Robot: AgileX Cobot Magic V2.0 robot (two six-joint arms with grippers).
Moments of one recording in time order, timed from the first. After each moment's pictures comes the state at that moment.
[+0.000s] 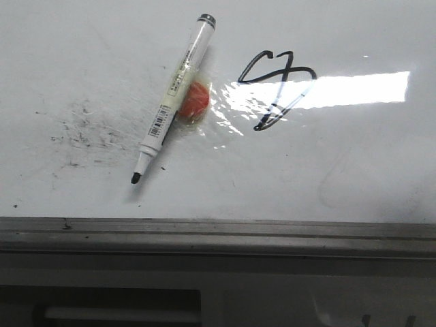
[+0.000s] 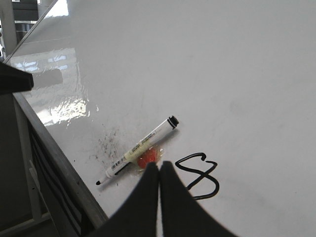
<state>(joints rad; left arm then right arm) -0.56 0.28 -0.20 -0.98 0.08 1.13 1.06 0.44 -0.39 1.86 -0.31 -2.01</state>
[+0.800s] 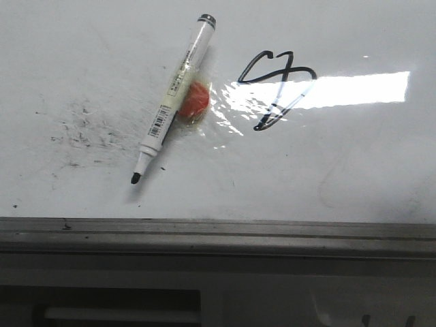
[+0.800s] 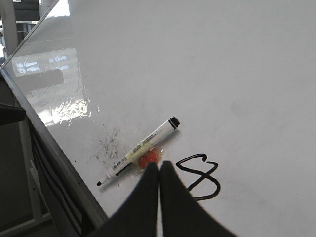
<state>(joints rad) -0.04 -0.01 -0.01 -0.01 0.33 -0.08 1.06 0.44 -0.39 1.86 -0.31 -2.01</state>
